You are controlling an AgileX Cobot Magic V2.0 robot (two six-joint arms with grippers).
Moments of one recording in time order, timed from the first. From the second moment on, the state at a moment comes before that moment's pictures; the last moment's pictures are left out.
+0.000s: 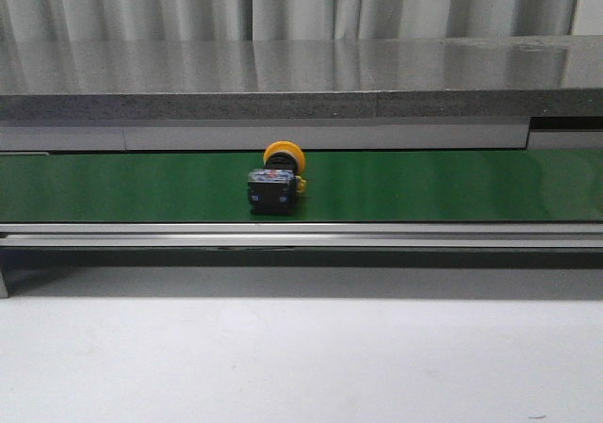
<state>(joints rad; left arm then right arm) -0.11 0.24 -0.26 -0.06 0.18 0.04 0.02 0.38 -0.48 0.07 0.44 0.06</state>
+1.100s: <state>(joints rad) -0.11 0.24 -0.26 -0.06 0.18 0.04 0.02 1.05 -0.75 0.12 0.57 0.06</state>
